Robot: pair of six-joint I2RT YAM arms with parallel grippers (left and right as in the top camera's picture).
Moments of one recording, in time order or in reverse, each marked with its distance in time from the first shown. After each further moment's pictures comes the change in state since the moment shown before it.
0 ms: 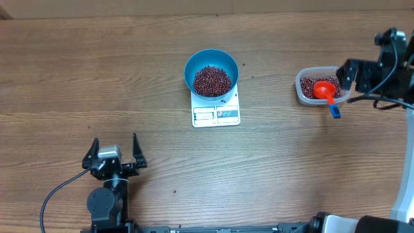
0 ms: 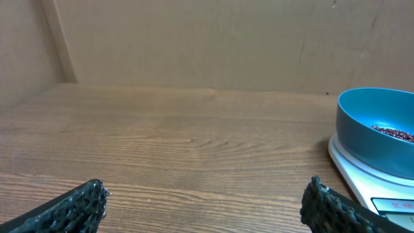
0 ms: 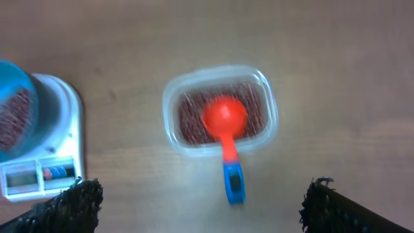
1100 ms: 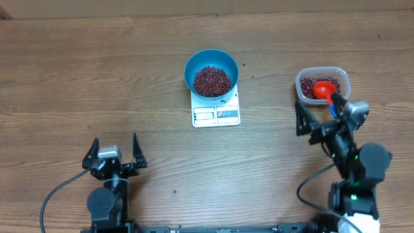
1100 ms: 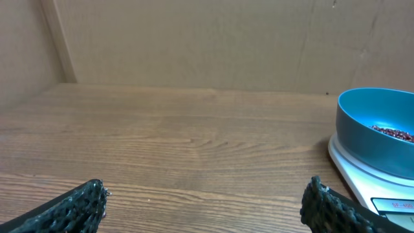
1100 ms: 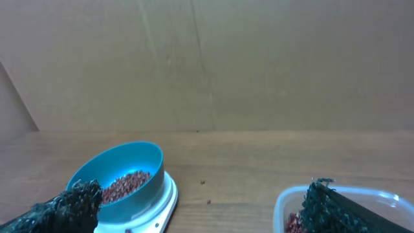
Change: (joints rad) left arm 0.000 0.000 0.000 0.000 0.000 0.000; right arm 0.132 -0.780 -1.337 1.521 -0.226 0.285
